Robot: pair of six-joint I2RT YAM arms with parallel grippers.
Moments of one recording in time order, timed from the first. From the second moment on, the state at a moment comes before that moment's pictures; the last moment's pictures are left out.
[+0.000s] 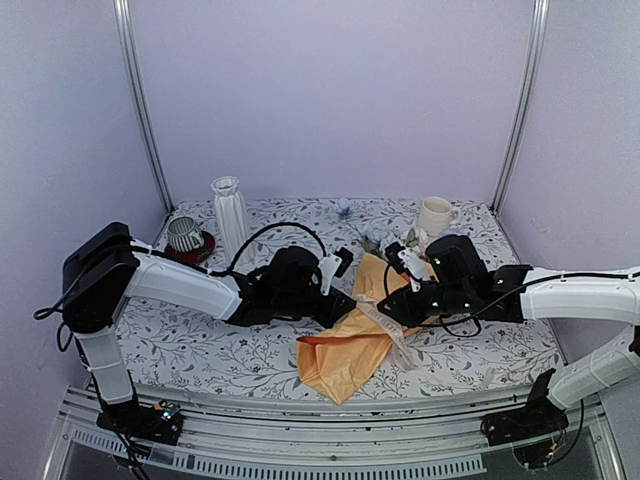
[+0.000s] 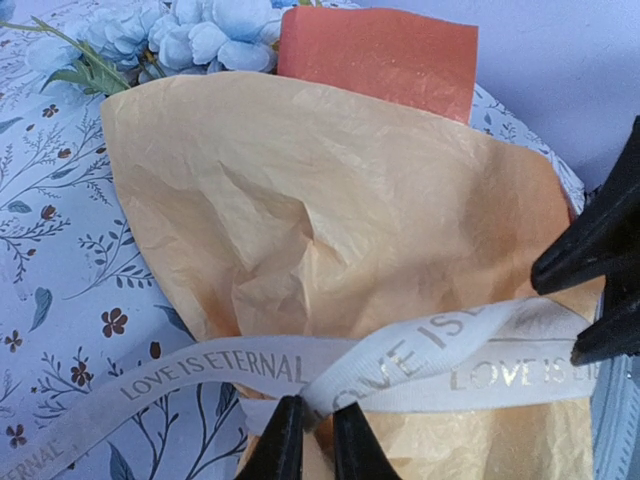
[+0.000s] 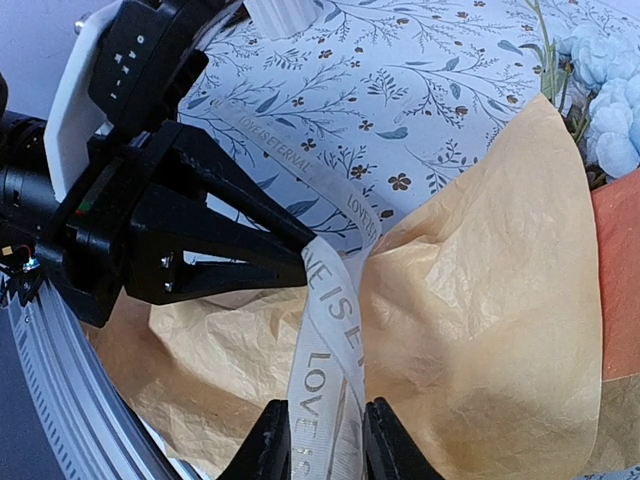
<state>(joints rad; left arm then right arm) -0.99 1.86 1.03 0.29 0.06 -0.31 0.88 1.30 0.77 -0.13 -0.08 0.30</state>
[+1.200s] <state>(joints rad) -0.99 1.86 1.03 0.29 0.06 -0.31 0.89 1.28 0.80 -0.23 -0.11 0.30</state>
